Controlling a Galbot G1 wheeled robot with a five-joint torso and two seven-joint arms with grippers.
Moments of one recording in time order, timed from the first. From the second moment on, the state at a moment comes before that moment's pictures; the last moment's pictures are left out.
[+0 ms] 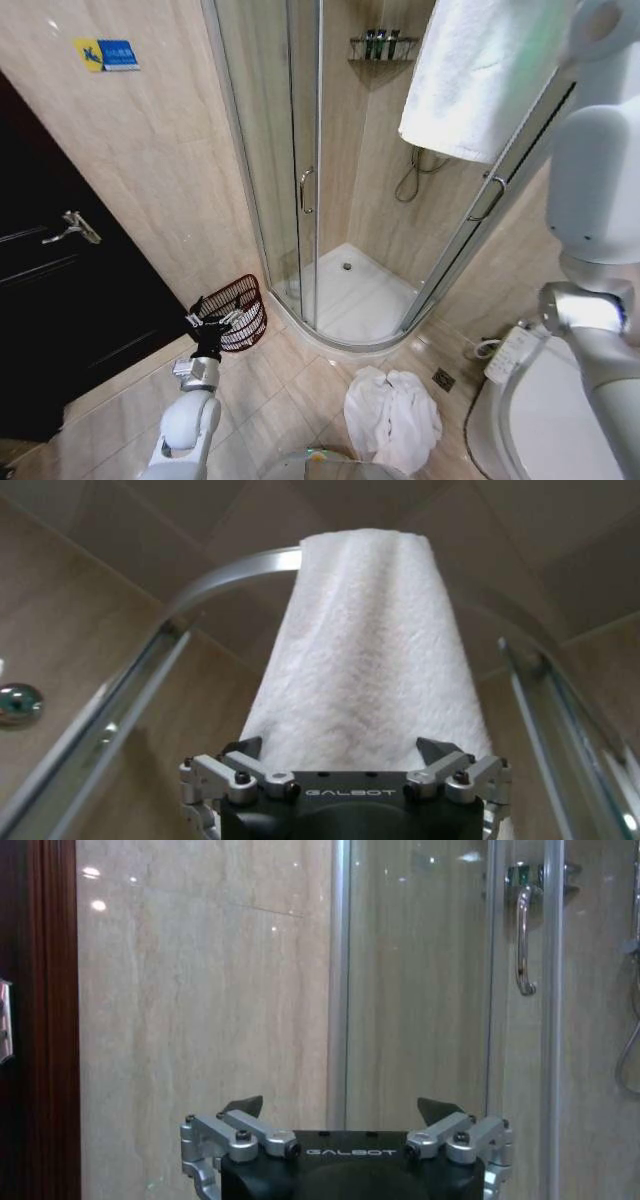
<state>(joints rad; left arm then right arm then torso) 1.55 -1.46 -0.67 -2.04 -0.17 -0.13 -0.05 0.36 1.00 0.16 1.71 0.59 -0.43 0.27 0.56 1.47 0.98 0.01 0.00</state>
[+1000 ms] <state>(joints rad) 1.53 -1.45 -0.68 -1.99 -0.19 -0.18 -0.04 0.56 1.01 0.02 1.60 0.78 -0.51 0.43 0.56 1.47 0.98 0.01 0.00</state>
